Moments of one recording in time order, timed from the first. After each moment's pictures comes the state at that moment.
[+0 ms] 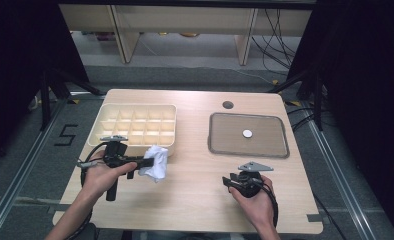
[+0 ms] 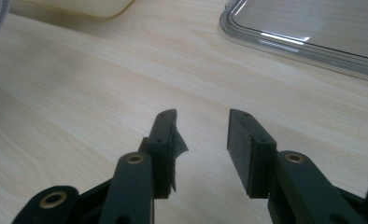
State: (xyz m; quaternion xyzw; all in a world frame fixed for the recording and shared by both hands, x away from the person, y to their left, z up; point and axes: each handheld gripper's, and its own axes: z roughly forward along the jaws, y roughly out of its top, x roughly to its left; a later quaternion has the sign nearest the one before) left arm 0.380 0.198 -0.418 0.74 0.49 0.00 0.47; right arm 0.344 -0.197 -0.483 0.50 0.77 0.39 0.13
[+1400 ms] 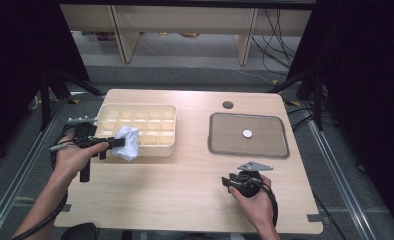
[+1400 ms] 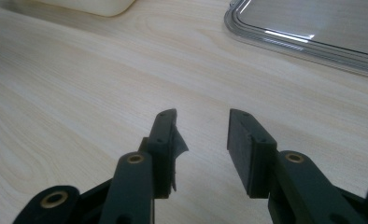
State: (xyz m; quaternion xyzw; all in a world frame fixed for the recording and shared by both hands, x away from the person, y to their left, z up) left arm 0.415 0.273 -0.392 0.71 0.53 0.08 0.45; right arm 0.345 -0.196 -0.483 0.49 0.77 0.39 0.11
